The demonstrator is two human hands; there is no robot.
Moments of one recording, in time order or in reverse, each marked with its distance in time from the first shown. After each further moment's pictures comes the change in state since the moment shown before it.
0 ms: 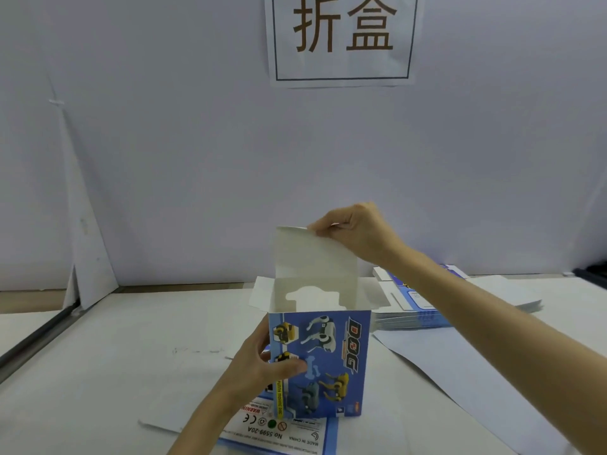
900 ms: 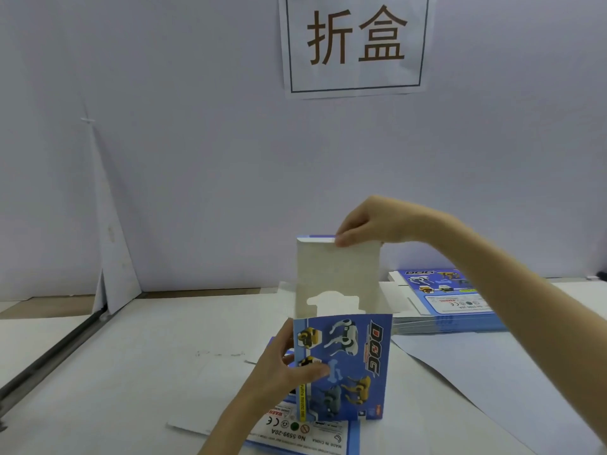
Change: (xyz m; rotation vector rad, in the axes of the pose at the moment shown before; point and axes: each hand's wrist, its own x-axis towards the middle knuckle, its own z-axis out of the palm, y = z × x) left_hand -0.005 0.006 0.005 0.005 0.028 -0.005; right_hand 0.018 -0.038 -0.034 -0.211 -0.433 0.290
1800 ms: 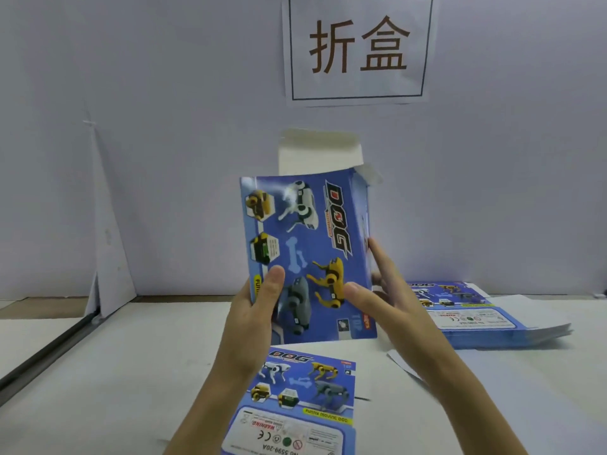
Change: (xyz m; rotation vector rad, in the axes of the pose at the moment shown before) left_hand -0.012 0.099 -0.008 -0.328 0.395 0.331; right_hand -0.084 0.001 0.093 0.966 0.342 -0.135
